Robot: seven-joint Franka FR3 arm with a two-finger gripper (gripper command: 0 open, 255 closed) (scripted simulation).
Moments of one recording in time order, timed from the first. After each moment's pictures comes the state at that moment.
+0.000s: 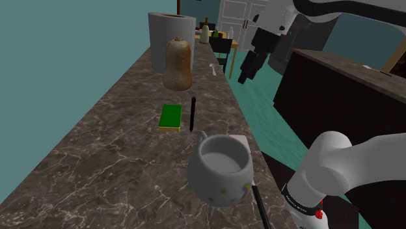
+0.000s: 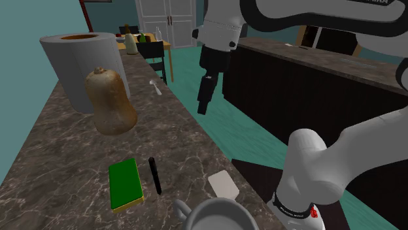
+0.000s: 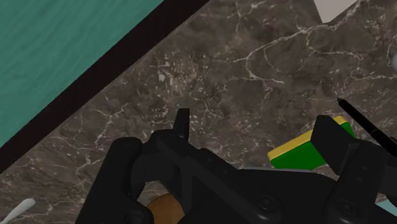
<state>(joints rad) 0.01 -0.81 -0.01 -2.27 0.11 1.63 -0.08</state>
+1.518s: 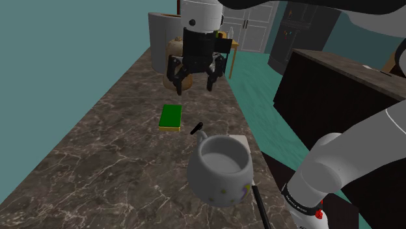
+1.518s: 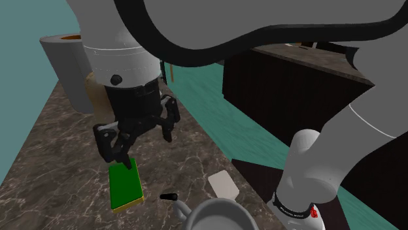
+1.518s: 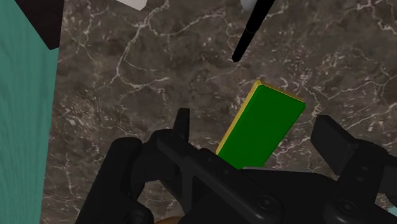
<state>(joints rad) -0.12 -0.39 0.54 -1.87 0.14 1.55 0.82</state>
